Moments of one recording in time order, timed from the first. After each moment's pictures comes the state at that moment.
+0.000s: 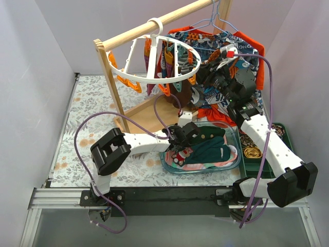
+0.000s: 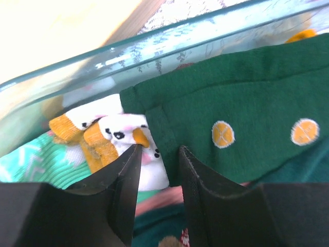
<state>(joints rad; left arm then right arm) -1.09 1.89 1.28 -0.27 -0.50 -0.73 0.42 1.27 1.23 0.24 -0.30 0.27</state>
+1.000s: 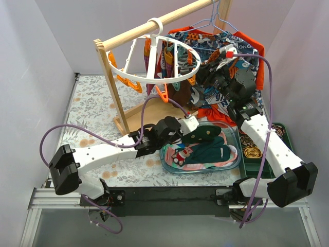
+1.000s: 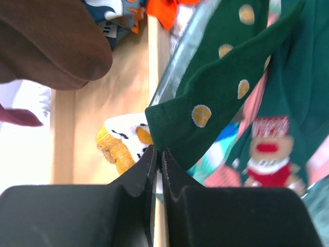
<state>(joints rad) -1.10 1.43 1.12 -0.22 -0.36 0.25 0.42 1.27 1.23 0.23 -0.31 0.26</state>
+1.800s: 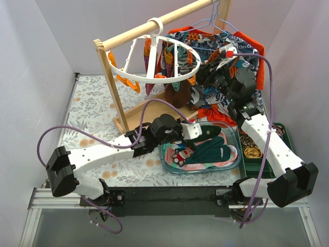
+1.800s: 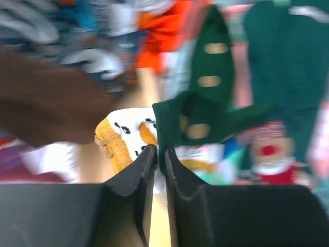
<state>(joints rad) -1.07 1.36 1.12 -0.16 -0.17 0.57 0.42 1.27 1.24 0.21 -0.32 0.25</state>
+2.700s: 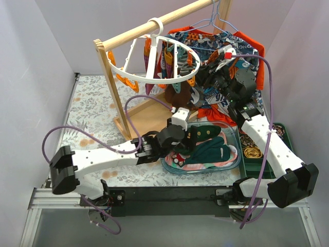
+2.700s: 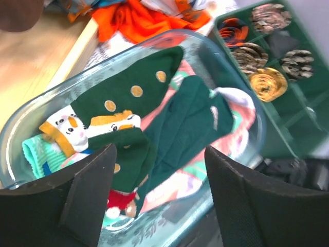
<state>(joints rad) -1.22 1.35 1.06 -0.10 -0.43 -0.53 0.42 1.26 1.23 0.20 -0.33 0.22</state>
